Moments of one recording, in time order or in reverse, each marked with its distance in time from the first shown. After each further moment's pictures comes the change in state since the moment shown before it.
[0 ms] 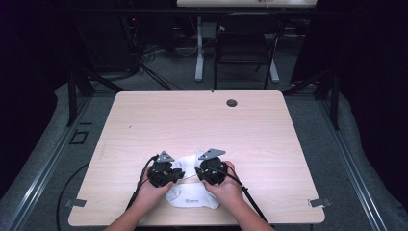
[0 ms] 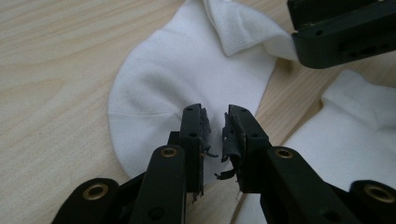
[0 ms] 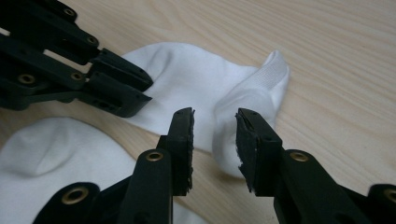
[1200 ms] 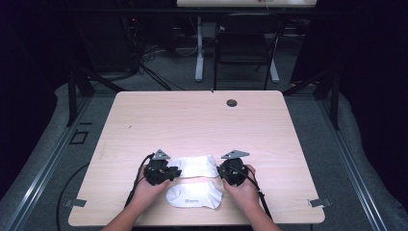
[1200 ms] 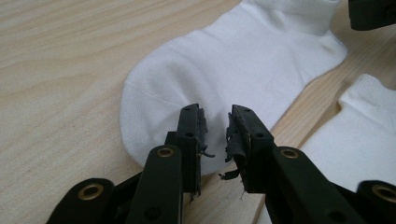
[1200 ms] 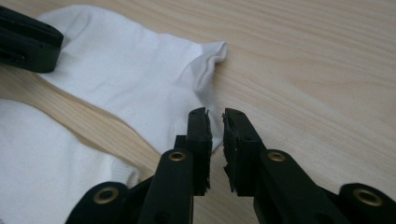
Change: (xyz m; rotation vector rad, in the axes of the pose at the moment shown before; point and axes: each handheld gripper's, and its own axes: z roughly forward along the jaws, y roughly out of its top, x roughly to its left) left arm 0.012 -0.001 -0.004 -0.005 0.013 -0.026; right arm -0.043 -0.035 -0.024 0.001 -0.070 0.178
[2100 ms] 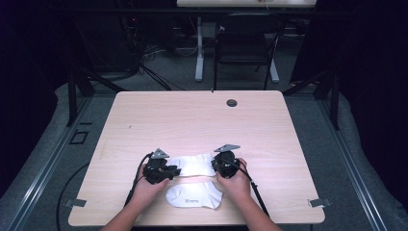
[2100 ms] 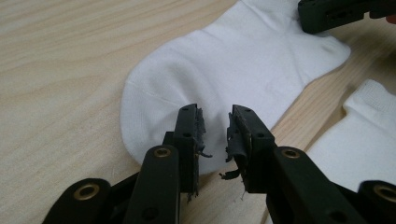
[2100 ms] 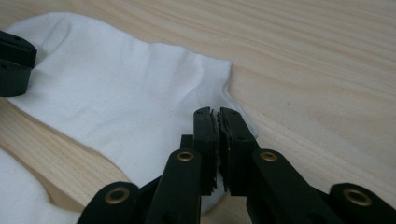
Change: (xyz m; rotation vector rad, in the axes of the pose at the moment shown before) left arm 0.005 0.001 0.000 -0.009 -0.002 -0.017; right arm 0.000 0.017 0.036 0.031 0.002 0.006
